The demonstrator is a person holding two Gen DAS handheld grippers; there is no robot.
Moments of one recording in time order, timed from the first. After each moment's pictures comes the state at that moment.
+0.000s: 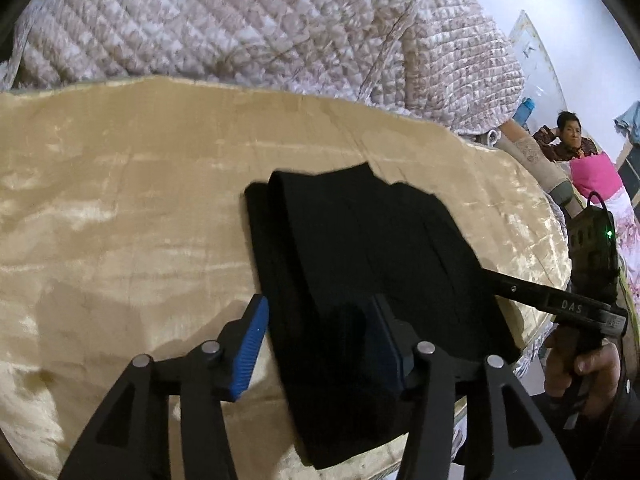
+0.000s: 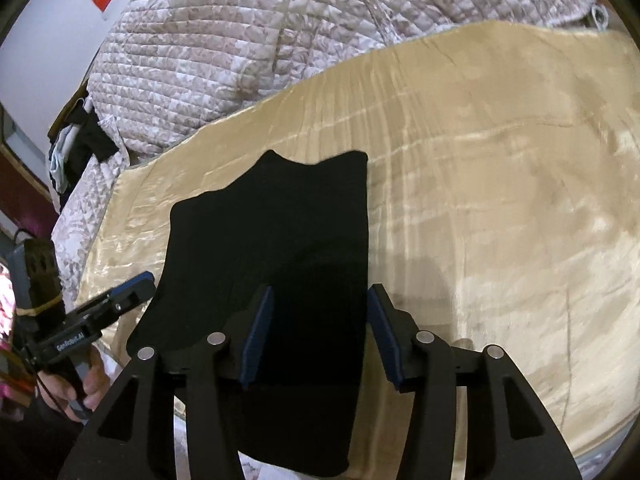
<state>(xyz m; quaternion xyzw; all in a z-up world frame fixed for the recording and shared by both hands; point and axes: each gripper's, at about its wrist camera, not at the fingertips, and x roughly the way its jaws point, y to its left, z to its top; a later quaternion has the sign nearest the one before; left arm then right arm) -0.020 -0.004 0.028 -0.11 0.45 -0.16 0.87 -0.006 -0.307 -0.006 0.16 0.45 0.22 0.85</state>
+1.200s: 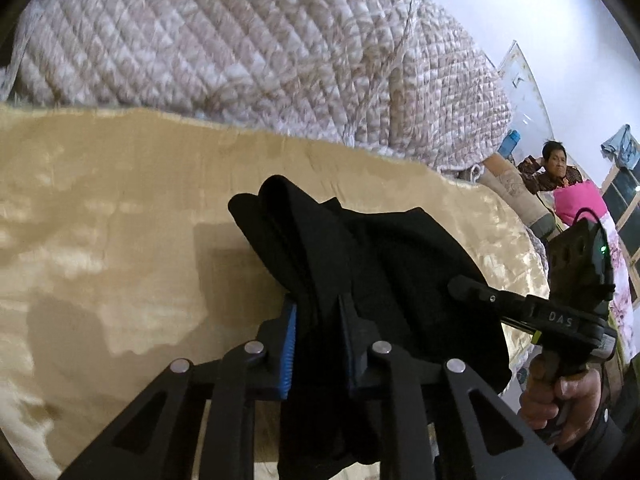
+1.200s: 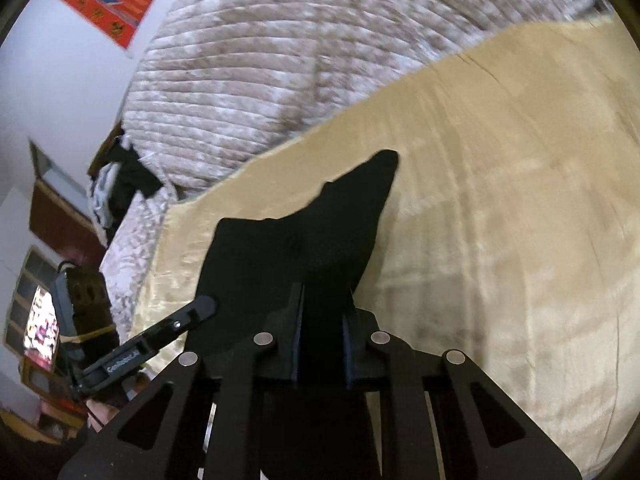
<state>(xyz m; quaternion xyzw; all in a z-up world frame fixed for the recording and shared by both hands) -0.002 -0.002 0.071 -0.14 0.40 -0.17 0.89 0.005 -0.282 0.039 0.22 0.39 0.28 0.85</state>
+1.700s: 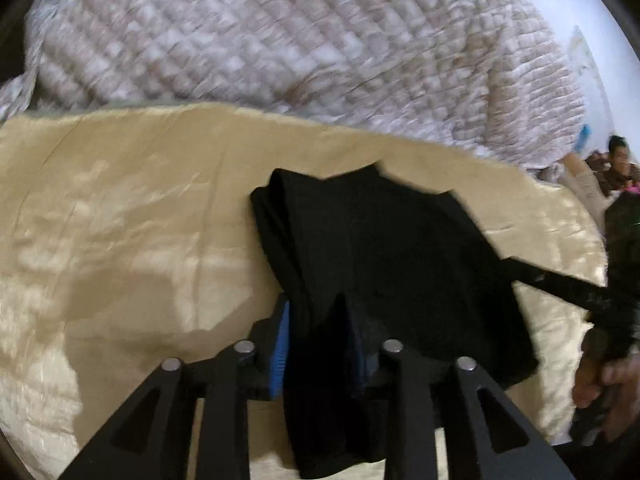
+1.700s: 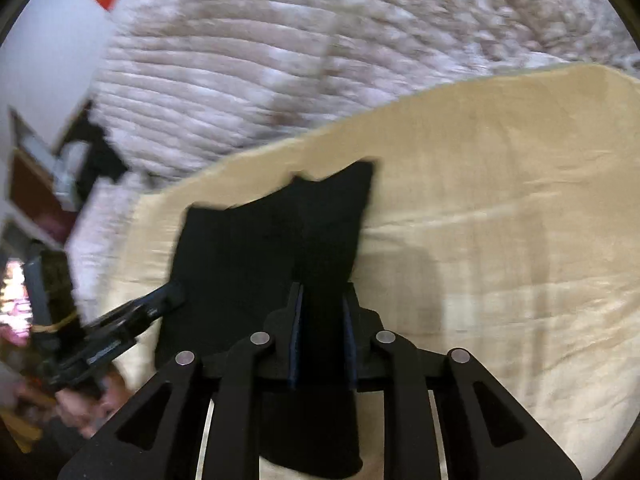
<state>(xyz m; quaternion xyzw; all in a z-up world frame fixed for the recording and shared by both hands) 0.080 0.053 0.034 -0.10 0.46 -0.07 0.88 0.105 -0.229 0.024 0.13 0.44 0.23 0.86</state>
